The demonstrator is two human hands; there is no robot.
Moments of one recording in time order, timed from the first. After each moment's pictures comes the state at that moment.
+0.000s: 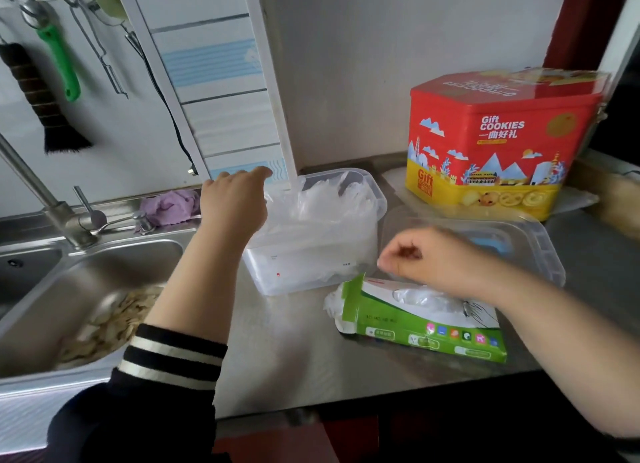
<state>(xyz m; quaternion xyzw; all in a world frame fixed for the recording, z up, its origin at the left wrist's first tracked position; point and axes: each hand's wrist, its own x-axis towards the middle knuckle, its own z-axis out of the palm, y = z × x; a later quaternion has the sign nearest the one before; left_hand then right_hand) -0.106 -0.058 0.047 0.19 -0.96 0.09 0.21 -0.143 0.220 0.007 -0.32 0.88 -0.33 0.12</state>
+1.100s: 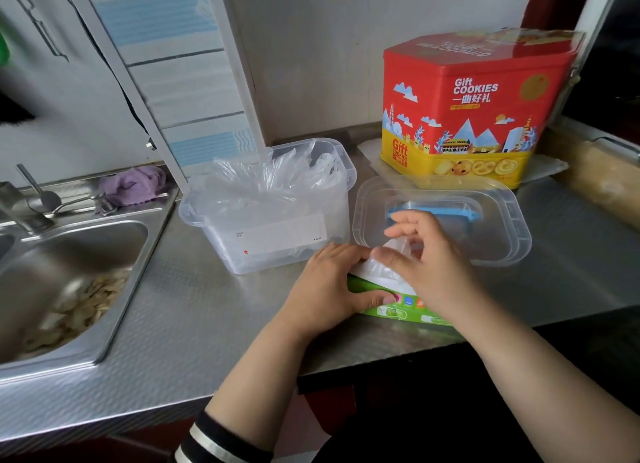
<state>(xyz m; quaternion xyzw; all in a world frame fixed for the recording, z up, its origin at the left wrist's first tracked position) -0.084 0.072 -0.088 -0.11 -0.93 -0.32 0.14 -0.124 0.241 -0.058 -0.20 0.83 -0.52 -0.02</state>
